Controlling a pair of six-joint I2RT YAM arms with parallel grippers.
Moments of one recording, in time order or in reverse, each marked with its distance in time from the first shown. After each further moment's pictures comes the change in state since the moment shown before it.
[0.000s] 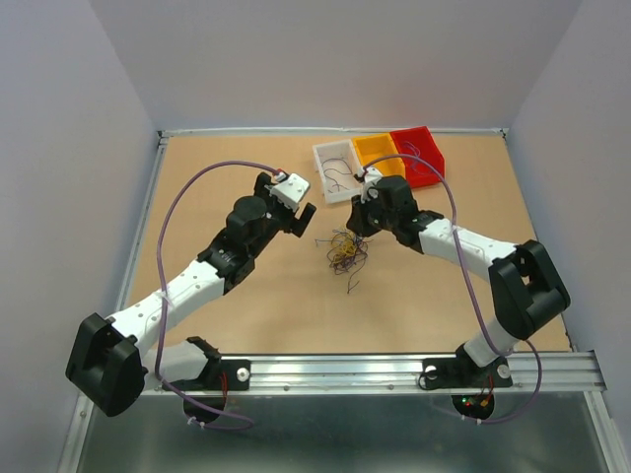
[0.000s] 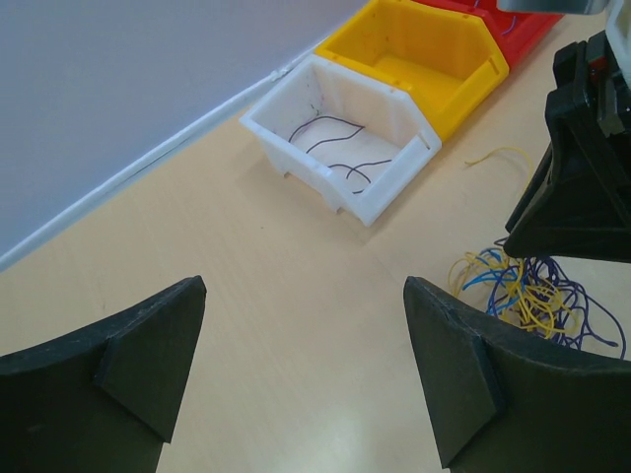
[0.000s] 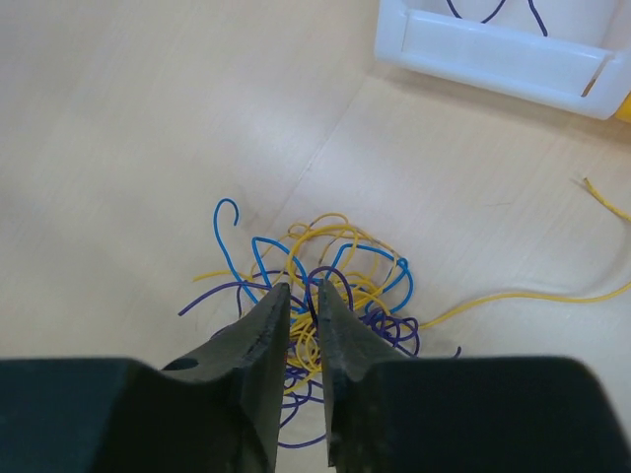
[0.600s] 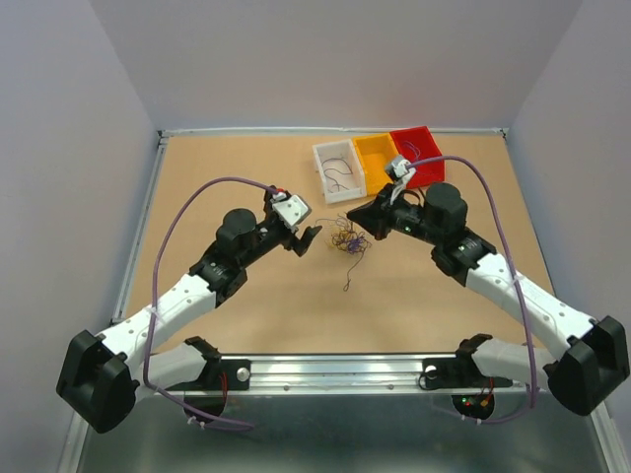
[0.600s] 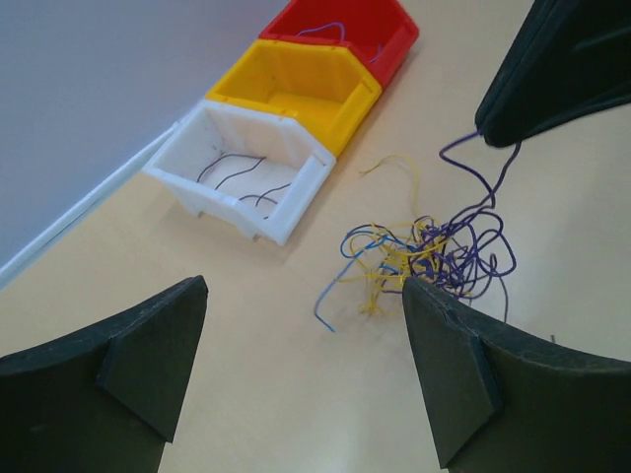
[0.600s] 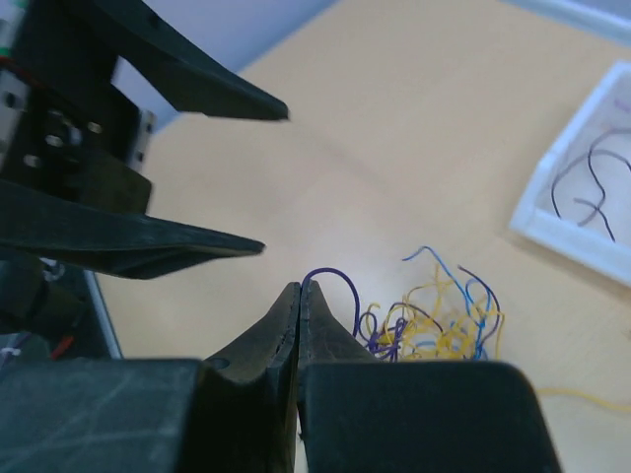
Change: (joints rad) left arm 0.002 -0.085 -0.095 0.047 0.264 0.014; right arm 0.029 -0.385 -0.101 0.101 -0.205 0.044
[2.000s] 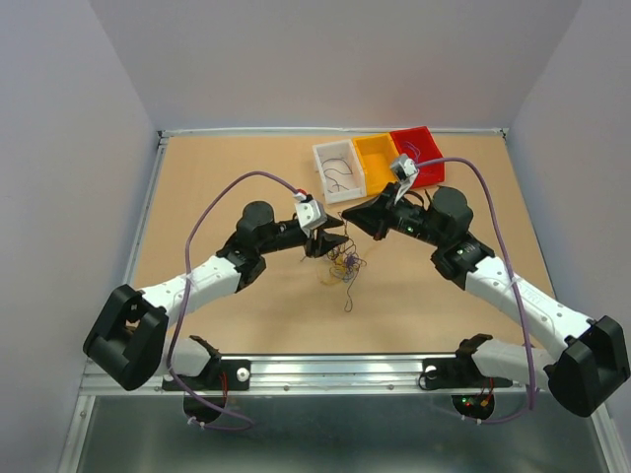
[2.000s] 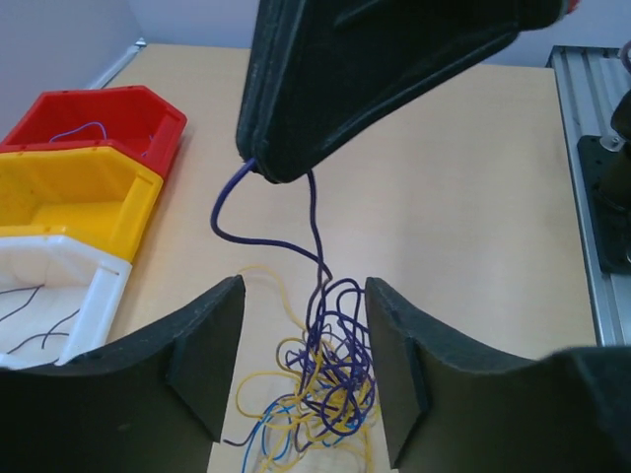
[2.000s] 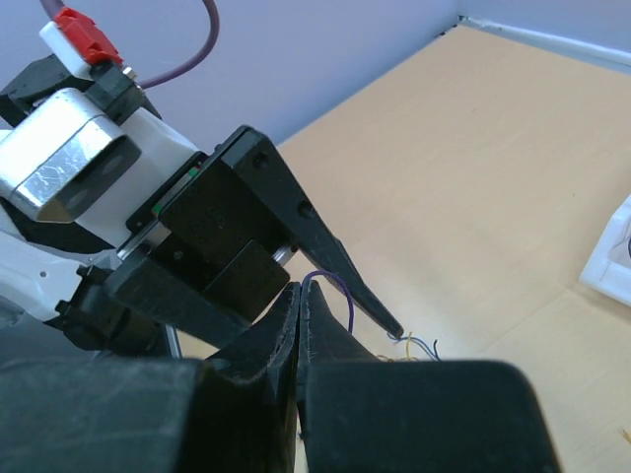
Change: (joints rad) left arm 0.004 0.231 0.012 0.299 0.534 -0.141; right arm 0.000 -0.081 -0.072 0.225 -0.114 0.163
